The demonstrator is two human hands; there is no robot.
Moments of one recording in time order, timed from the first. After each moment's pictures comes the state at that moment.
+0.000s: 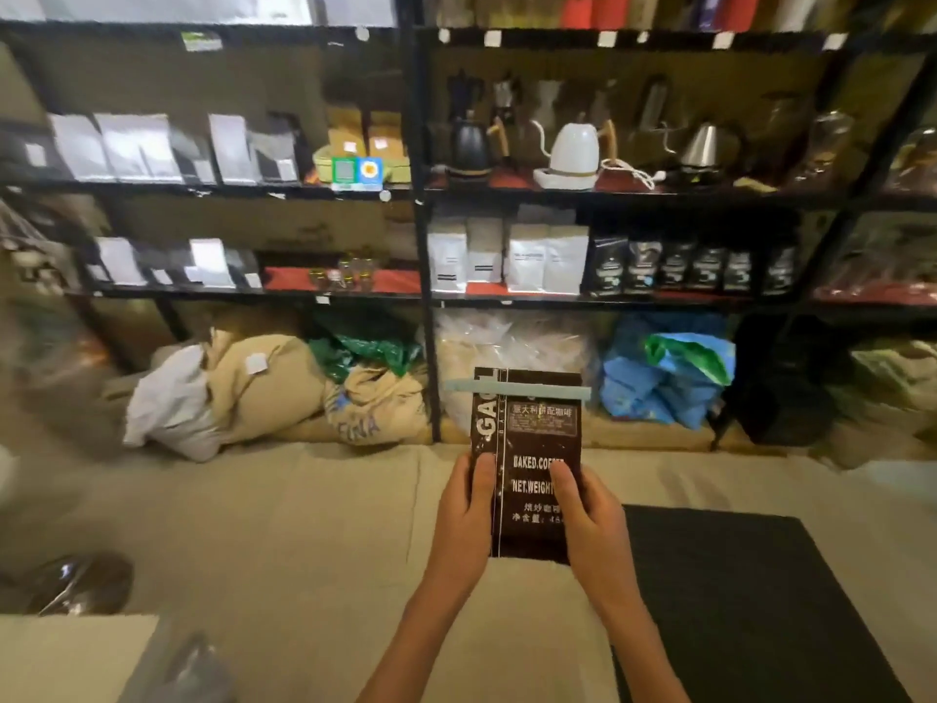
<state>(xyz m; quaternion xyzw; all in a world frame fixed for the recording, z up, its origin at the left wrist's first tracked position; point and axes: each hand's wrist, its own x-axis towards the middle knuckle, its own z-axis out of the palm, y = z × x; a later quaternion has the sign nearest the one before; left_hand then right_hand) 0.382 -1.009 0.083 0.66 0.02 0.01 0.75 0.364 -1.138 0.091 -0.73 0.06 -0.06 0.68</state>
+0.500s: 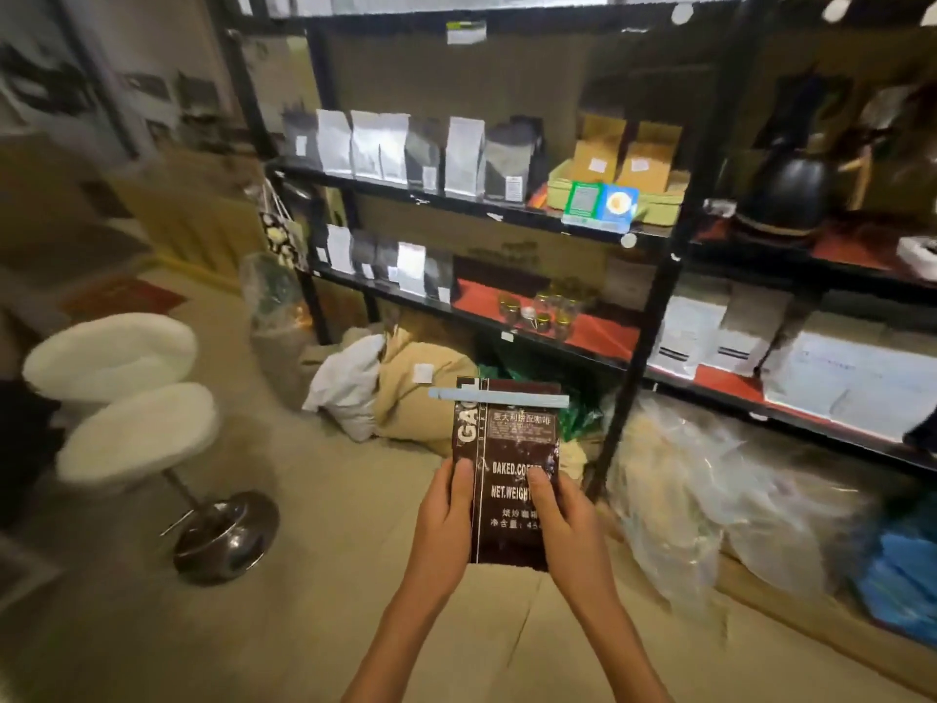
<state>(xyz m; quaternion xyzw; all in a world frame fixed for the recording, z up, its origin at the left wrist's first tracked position) 0.682 -0.760 0.076 0.67 0.21 0.19 0.69 0.735 -0.882 0.073 -0.74 -0.12 0.11 0.65</state>
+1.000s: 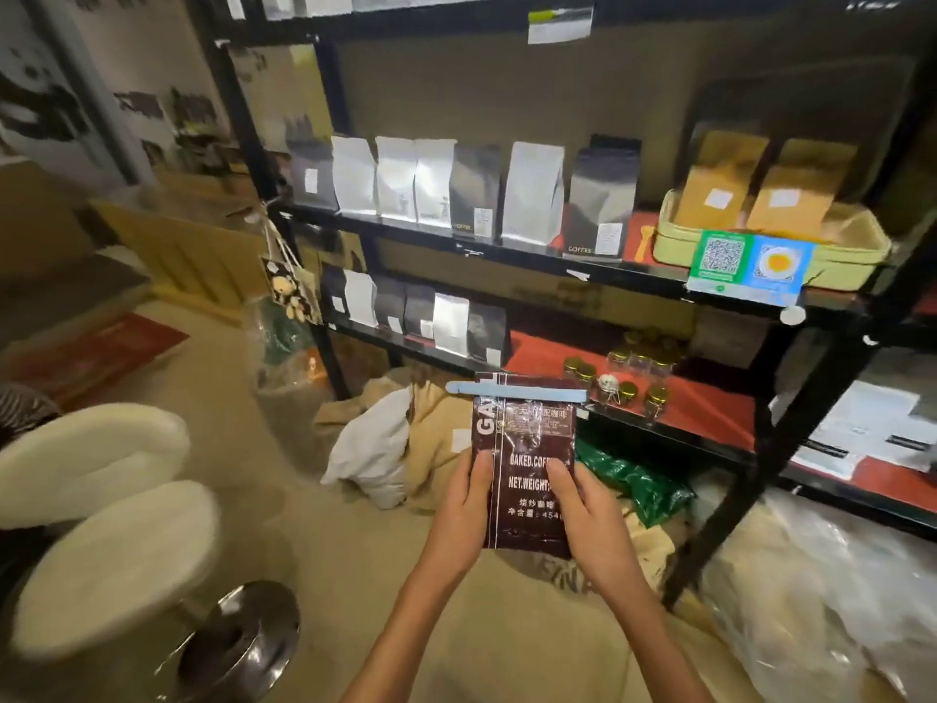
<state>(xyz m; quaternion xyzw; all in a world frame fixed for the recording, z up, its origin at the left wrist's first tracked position) 0.934 -0.479 0.072 0.72 0.16 0.14 0.66 0.986 -0.619 0.073 -0.76 -0.12 0.13 0.63</state>
